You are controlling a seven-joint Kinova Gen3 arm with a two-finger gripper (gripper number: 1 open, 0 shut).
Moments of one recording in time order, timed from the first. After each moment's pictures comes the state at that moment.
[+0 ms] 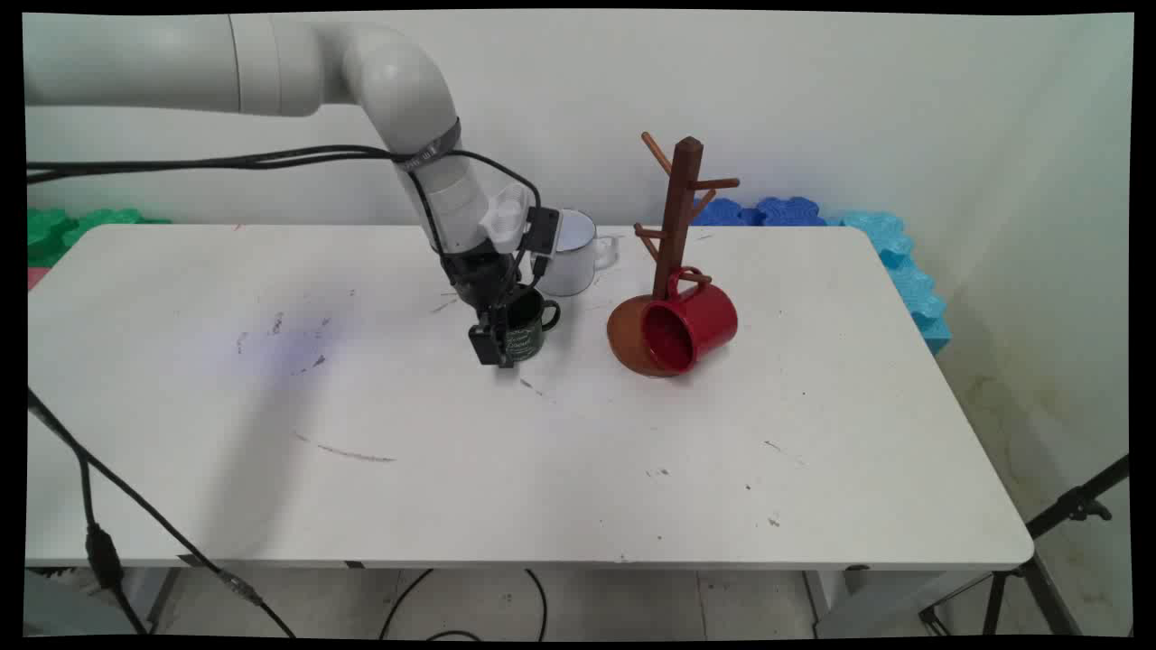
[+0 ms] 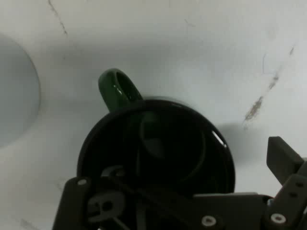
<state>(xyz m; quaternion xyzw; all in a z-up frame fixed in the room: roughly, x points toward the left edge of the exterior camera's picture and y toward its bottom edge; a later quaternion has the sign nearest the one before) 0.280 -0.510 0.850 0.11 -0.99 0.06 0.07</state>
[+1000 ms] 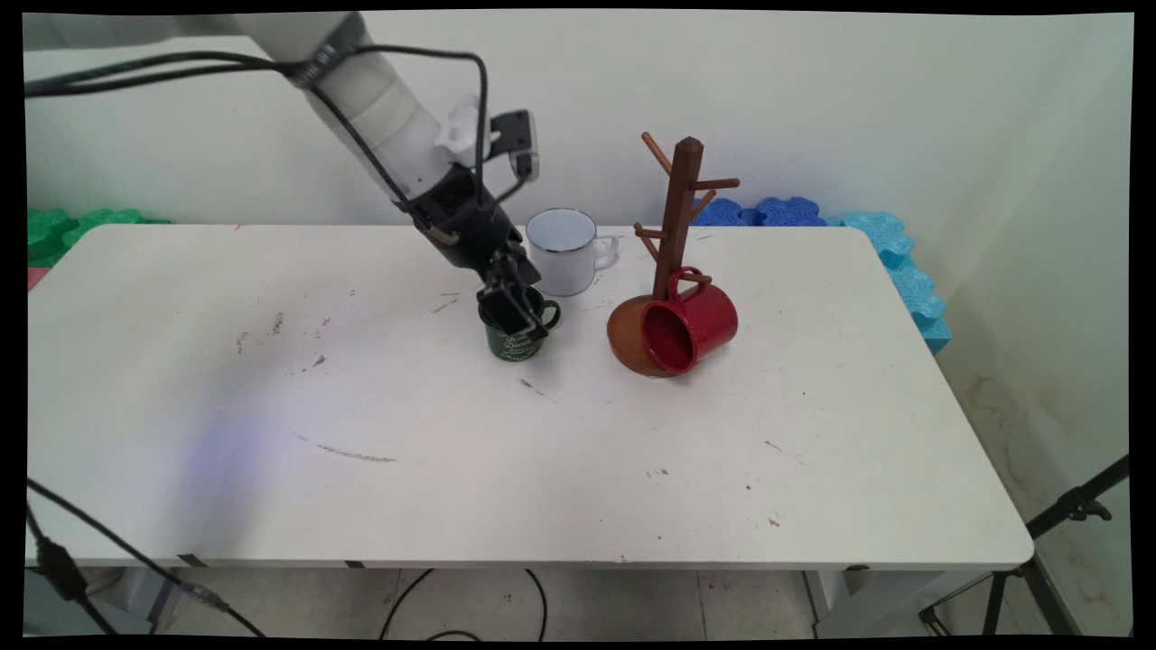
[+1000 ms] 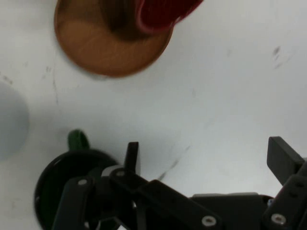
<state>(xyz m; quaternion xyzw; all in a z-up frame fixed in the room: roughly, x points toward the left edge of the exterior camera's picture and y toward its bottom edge) 0.290 -0.449 0.949 0.23 -0.94 0.05 0.23</state>
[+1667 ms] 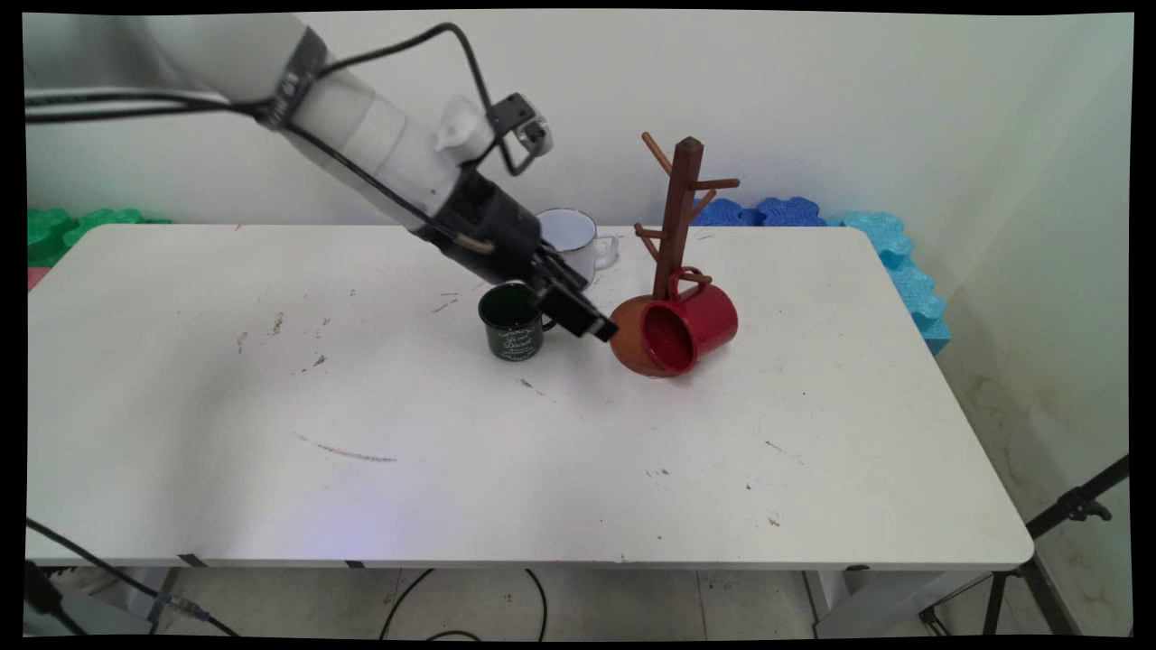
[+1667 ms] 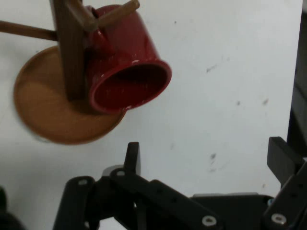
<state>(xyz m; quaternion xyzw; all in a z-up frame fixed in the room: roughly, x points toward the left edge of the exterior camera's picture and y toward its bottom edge) 0.264 -0.410 0.940 0.35 -0.87 0.03 0.36</state>
